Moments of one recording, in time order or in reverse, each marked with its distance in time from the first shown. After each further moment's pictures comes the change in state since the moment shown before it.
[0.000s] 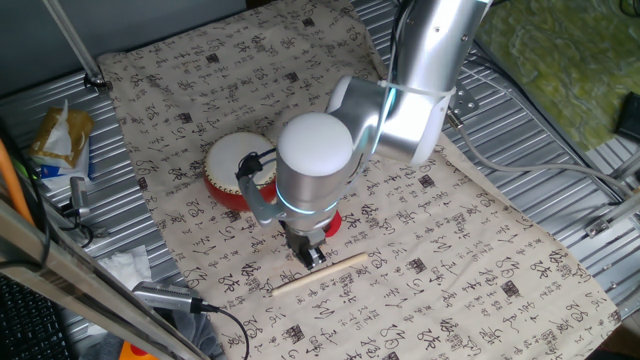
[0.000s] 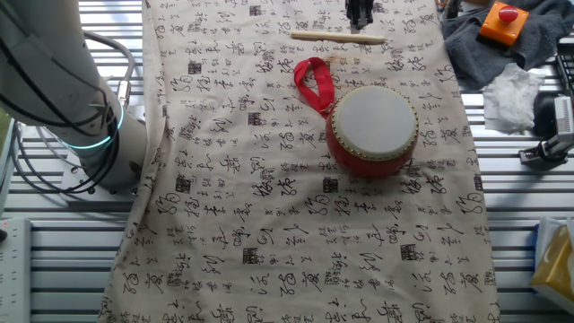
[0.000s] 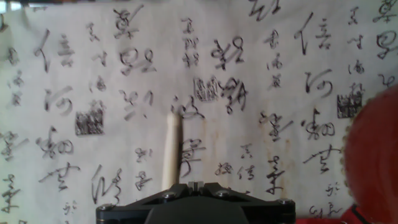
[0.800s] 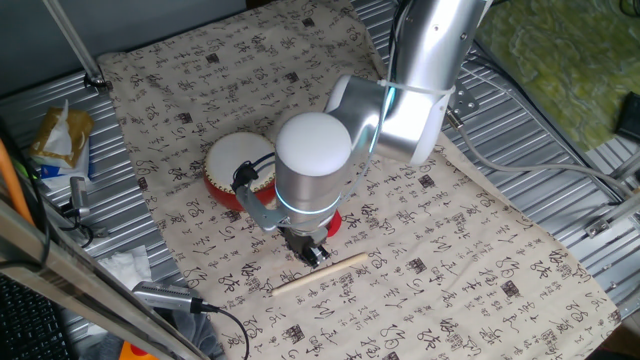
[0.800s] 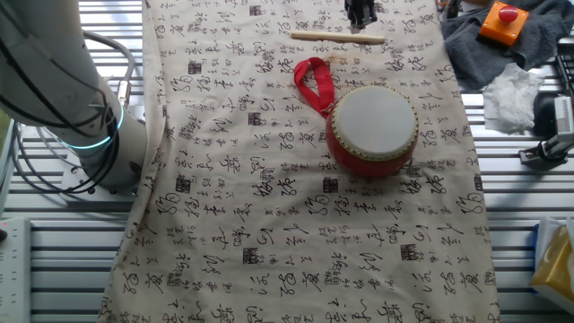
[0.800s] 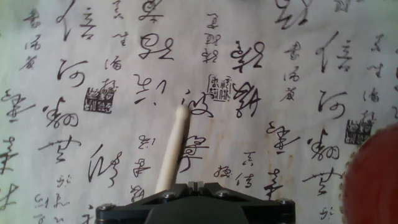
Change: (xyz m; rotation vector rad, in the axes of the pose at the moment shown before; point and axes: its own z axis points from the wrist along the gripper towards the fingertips) arm -0.001 0.001 0.001 -0.001 0.005 -0.146
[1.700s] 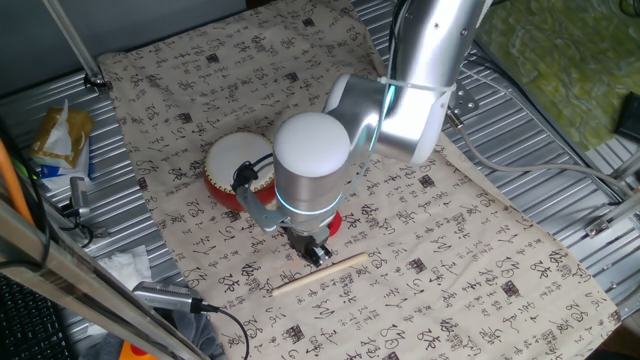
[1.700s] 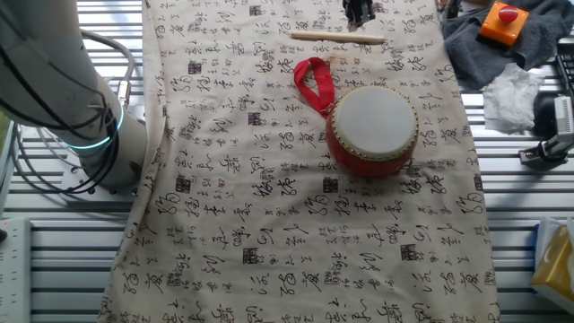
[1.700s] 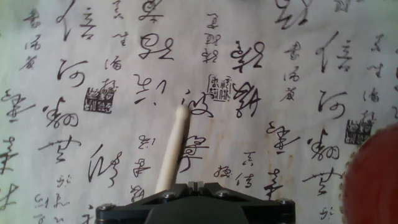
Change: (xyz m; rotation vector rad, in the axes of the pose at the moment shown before) arm 0.014 0.011 -0.004 -0.006 0.031 0.024
